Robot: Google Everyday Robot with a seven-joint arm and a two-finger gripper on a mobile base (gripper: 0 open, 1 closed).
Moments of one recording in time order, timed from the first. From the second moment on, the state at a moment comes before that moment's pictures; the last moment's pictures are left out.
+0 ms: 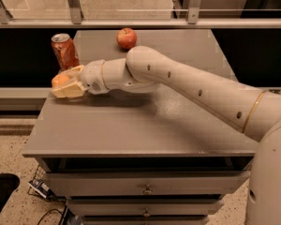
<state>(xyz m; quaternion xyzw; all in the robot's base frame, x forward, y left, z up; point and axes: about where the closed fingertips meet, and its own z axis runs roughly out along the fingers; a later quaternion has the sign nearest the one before) 0.619 0.211 0.844 -0.53 0.58 0.38 0.48</state>
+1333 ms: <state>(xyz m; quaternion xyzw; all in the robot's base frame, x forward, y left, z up) 0.615 0.220 0.844 -0.53 0.58 0.39 0.48</state>
